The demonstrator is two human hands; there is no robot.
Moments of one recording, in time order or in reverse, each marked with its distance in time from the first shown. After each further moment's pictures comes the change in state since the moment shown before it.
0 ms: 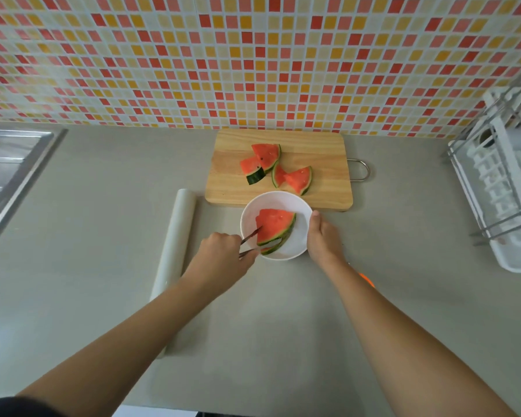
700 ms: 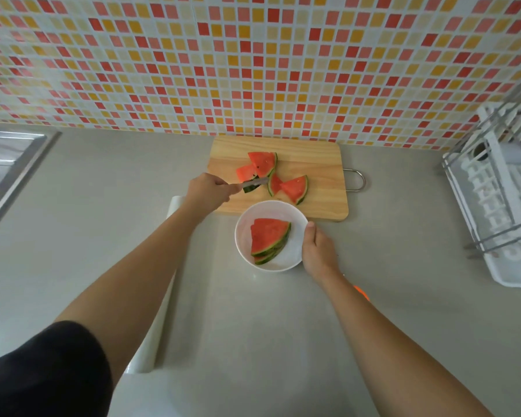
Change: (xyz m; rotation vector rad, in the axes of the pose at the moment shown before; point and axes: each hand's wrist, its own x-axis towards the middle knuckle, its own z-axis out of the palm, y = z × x) left_hand 0.127 -0.027 -0.030 -0.537 -0.011 -0.424; right_hand 0.000 0.003 -0.001 -0.020 -0.016 -0.011
